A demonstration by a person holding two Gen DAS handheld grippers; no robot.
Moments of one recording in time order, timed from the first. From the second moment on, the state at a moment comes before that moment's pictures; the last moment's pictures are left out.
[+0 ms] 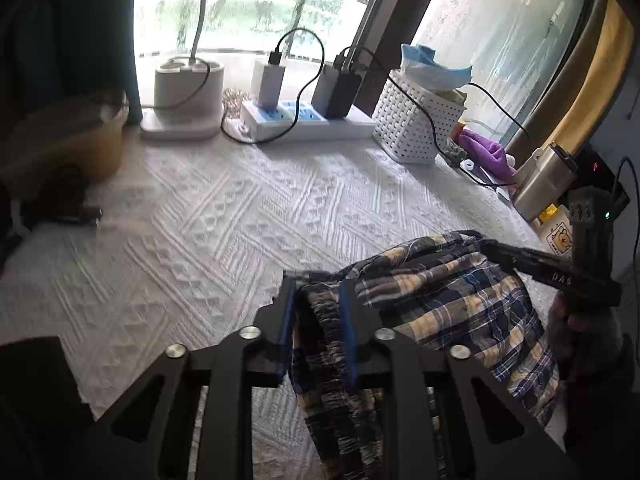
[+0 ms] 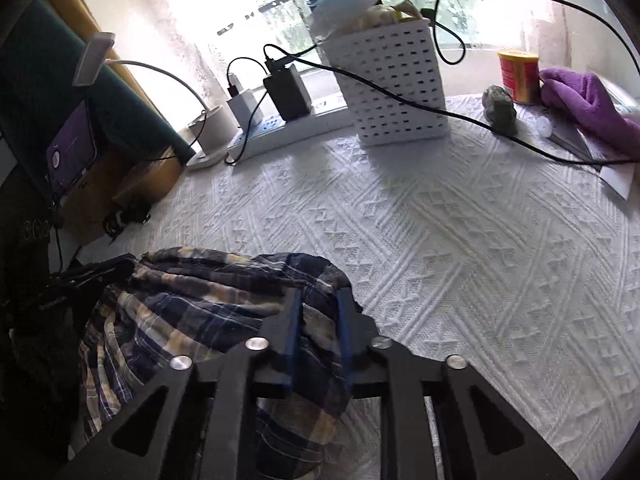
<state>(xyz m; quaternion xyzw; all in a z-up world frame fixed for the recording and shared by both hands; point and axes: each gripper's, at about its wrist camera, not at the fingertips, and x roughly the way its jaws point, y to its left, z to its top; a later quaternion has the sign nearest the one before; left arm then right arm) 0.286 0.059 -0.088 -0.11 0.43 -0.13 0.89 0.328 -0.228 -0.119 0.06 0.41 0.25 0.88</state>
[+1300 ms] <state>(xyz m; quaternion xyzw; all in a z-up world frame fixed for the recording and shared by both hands) 0.249 0.082 -0.073 -0.15 0.41 -0.06 0.90 0.258 -0.258 -0.094 0.03 0.39 0.20 0.90</state>
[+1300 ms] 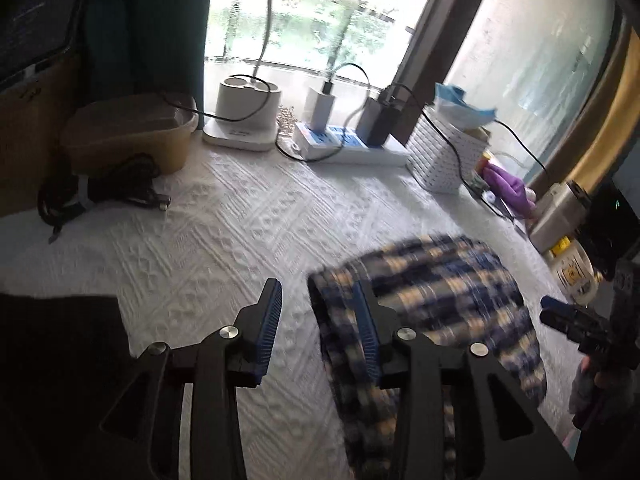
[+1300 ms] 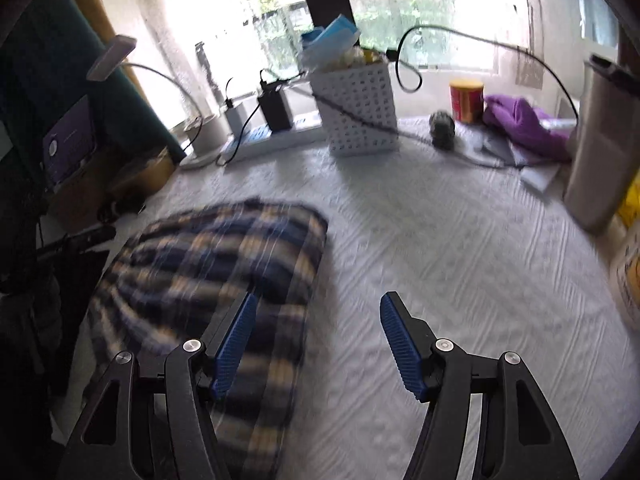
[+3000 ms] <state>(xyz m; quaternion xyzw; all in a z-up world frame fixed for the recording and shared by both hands) 0.175 0.048 -0.088 -0.13 0.46 -0.09 0.88 0.150 -0.256 -0.102 0.02 0.39 0.16 0.91</state>
